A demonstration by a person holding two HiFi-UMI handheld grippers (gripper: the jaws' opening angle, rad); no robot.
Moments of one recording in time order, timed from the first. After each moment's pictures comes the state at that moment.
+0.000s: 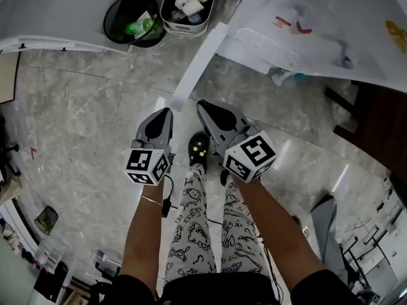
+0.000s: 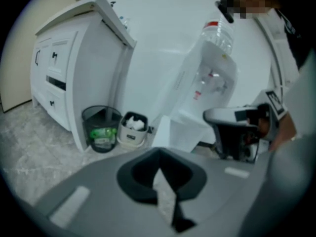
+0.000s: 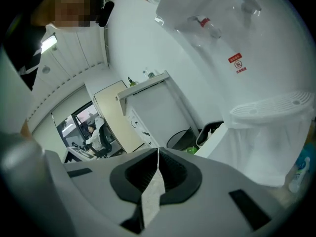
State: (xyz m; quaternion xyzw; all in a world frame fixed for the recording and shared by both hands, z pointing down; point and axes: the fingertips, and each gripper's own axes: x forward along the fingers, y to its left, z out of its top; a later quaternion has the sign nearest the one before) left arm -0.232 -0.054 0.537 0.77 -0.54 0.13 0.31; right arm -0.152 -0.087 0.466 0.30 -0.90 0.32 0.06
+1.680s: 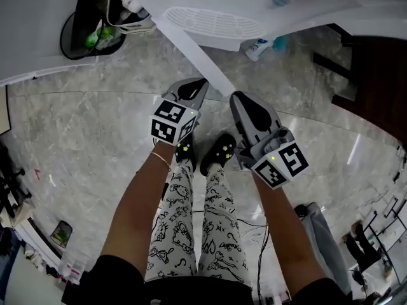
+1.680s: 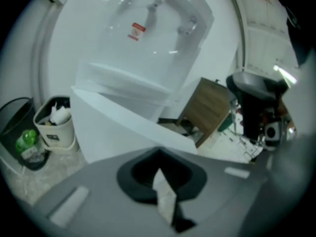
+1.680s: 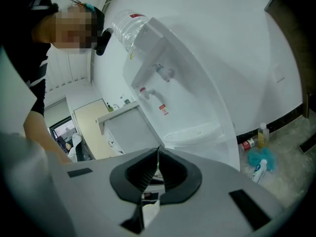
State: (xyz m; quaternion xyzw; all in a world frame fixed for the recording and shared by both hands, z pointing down) left arm 0.022 -0.101 0.607 0.88 -0.29 0.23 0.30; right arm 0.068 -0.084 0.464 0.44 -0.84 0.31 -0.02
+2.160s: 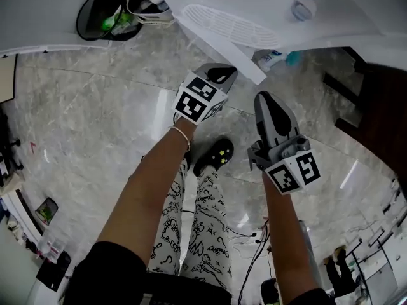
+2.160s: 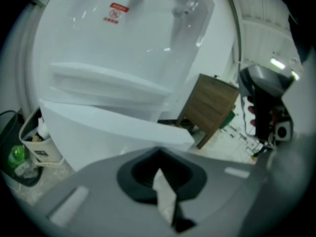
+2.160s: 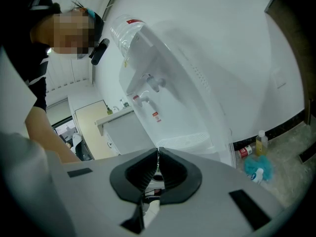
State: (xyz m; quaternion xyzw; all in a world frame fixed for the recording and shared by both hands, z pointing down) left arm 0.078 -0.142 0.612 0.89 -0.28 0.24 0.27; right arm 0.107 -0.103 0.461 0.45 -0.84 0.30 -0.02
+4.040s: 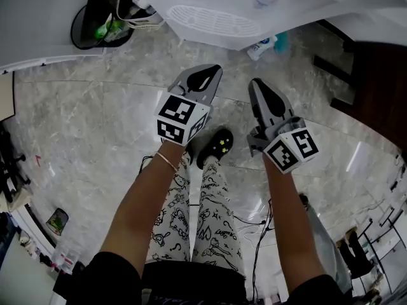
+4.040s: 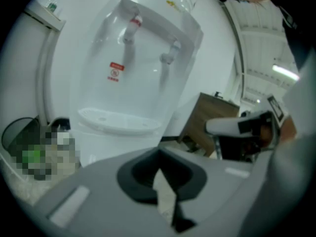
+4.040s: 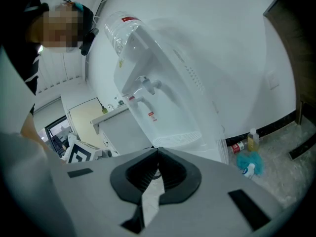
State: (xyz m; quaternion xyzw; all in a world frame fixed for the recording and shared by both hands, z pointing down) left arm 0.052 -0.119 0.513 0.89 -0.34 0.17 0.26; right arm 0.118 -0.096 0.455 0.46 -0.82 0.33 0.00
